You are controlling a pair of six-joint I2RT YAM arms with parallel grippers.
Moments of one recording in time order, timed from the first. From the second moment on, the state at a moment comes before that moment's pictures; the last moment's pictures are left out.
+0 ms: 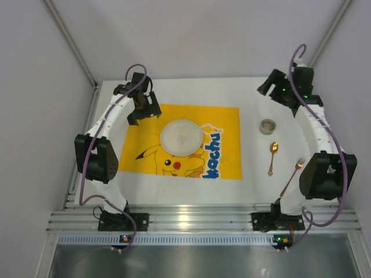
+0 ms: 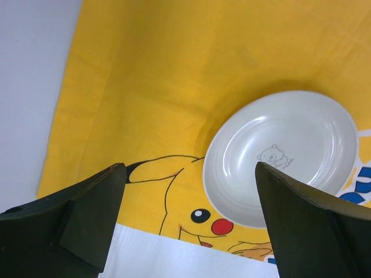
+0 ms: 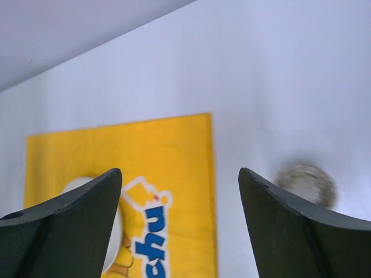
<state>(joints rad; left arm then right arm) -0.22 1.85 1.73 -0.99 -0.17 -0.57 0.07 1.58 1.42 -0.37 -0.21 0.42</state>
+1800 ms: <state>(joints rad) -0.30 1.63 1.42 -0.96 -0.15 -0.58 0.24 2.11 1.76 -0.58 -0.09 0.41</state>
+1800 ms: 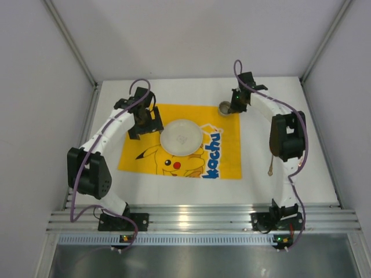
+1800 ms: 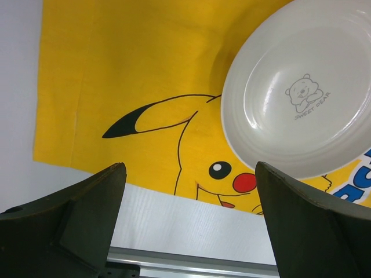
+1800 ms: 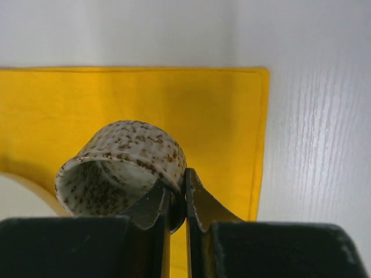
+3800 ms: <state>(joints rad) -0.30 0.95 0.77 -0.31 -0.44 -0.61 -0.15 1.34 0.71 -0.53 -0.02 0.49</state>
